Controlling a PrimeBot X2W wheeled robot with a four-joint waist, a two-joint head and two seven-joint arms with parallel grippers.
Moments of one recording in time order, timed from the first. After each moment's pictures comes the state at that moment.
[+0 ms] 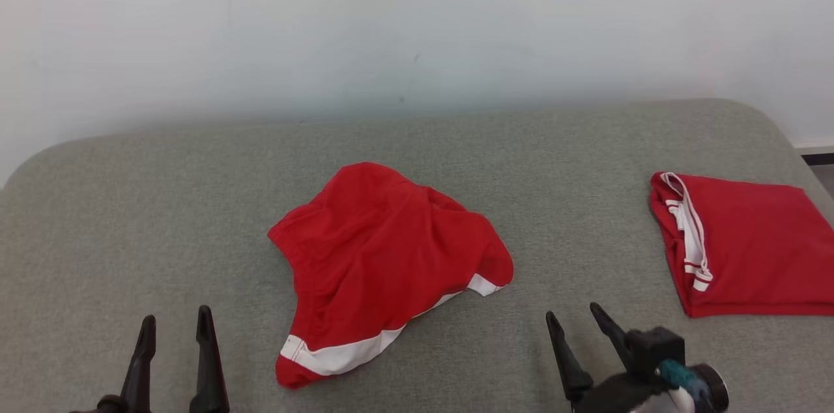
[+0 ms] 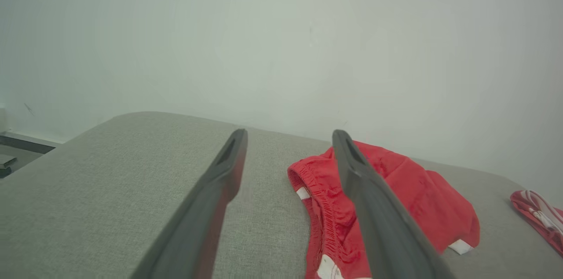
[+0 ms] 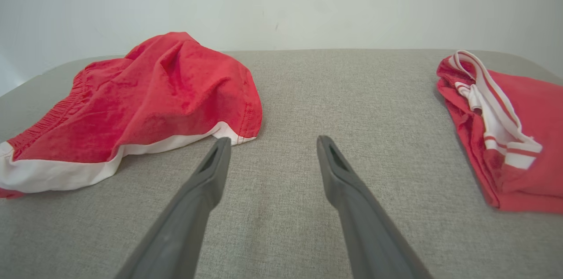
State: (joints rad) left arm 0.10 0.05 0.03 -0.04 -0.27 0.00 -0.26; right arm -0.13 -0.06 0.18 0.44 0.14 0.13 -0.15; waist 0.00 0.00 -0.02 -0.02
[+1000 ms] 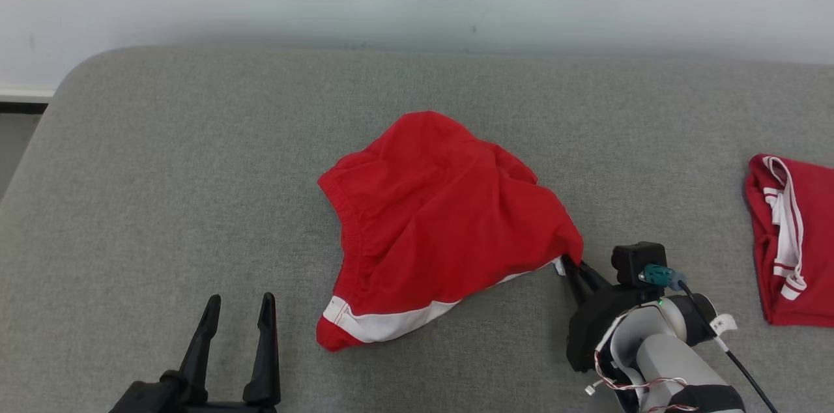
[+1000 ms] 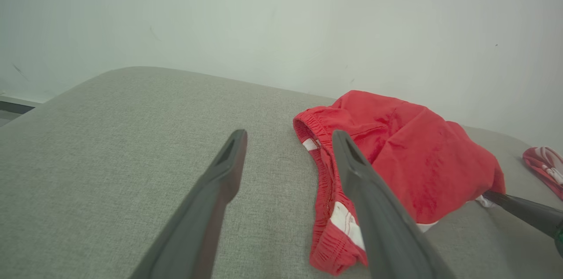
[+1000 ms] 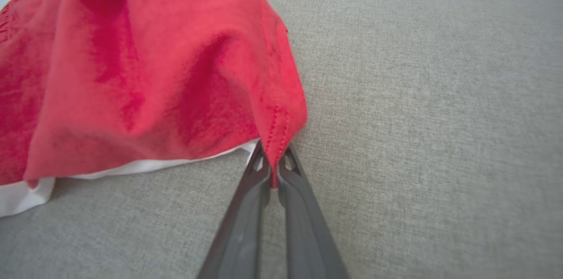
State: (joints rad) left arm 0.03 0.05 -0.08 0.02 -0.25 -0.05 -0.26; right arm -0.54 -0.09 0.29 0.91 0.29 0.13 -0.09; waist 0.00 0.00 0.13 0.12
